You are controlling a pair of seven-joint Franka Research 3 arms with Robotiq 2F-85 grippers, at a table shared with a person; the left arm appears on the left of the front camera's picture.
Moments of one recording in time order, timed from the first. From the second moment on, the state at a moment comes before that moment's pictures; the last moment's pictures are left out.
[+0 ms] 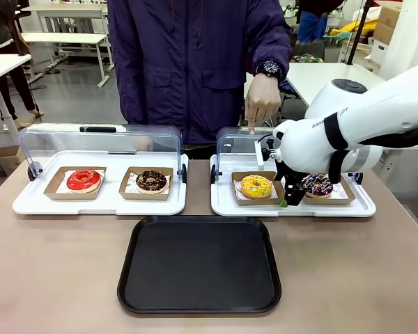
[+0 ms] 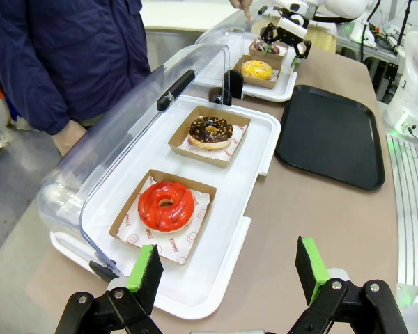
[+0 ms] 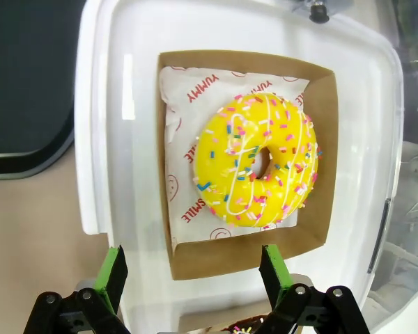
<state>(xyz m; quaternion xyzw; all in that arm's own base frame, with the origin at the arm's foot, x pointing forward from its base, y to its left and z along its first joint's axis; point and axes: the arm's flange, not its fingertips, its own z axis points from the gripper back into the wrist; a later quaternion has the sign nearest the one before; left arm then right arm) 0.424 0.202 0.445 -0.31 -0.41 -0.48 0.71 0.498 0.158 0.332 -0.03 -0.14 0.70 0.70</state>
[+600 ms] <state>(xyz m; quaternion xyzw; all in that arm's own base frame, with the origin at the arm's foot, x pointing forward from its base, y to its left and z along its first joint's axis) 0.424 0.202 0.445 -0.31 -0.41 -0.48 0.71 0.514 0.164 0.317 -0.02 -0.13 0.69 0.71</state>
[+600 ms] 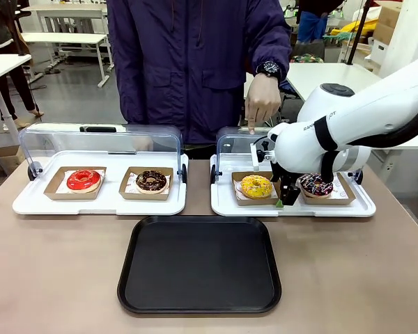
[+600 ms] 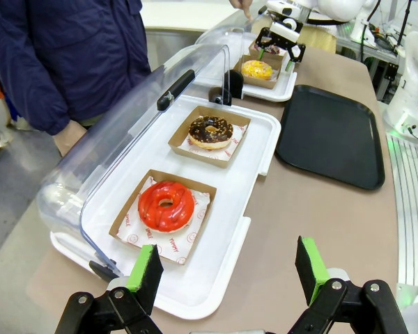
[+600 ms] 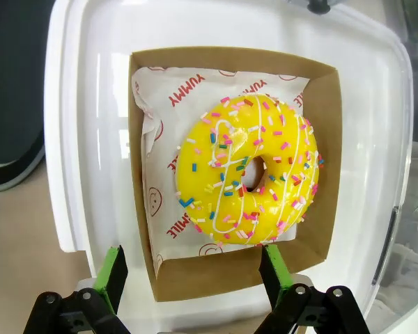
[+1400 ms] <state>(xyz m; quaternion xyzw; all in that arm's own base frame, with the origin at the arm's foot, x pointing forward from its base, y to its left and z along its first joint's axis) 0.424 0.202 0.445 -0.31 -0.41 -0.48 0.71 0.512 0.161 0.307 -0.01 -0.10 0.69 0.71</state>
